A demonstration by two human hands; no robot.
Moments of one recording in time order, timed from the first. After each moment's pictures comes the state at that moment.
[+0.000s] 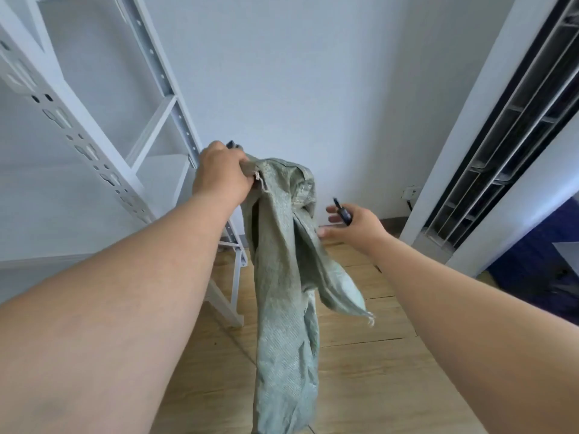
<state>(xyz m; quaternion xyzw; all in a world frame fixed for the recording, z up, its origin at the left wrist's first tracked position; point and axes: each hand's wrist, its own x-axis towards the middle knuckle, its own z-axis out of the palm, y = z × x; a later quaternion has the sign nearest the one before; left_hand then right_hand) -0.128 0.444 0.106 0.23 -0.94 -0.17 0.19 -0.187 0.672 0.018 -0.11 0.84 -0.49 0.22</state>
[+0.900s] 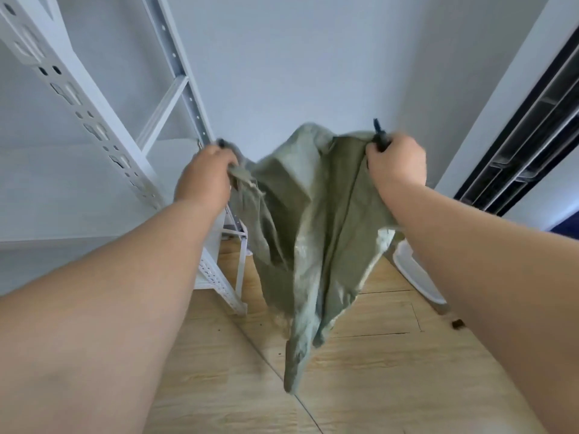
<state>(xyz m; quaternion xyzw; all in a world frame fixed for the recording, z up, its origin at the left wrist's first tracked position) -0.108 0.386 0.068 0.18 -0.97 -0.10 0.15 -0.238 0.641 0.073 -0.03 0.93 -0.36 -0.06</state>
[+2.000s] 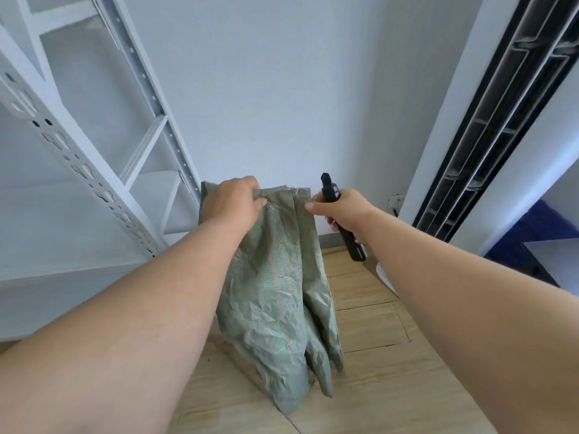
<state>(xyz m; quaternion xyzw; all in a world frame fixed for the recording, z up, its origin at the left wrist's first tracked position) -0.115 0.477 0.101 0.18 -0.97 -0.09 0.12 -0.186 0.670 0.086 -0.09 0.80 -0.54 0.24</state>
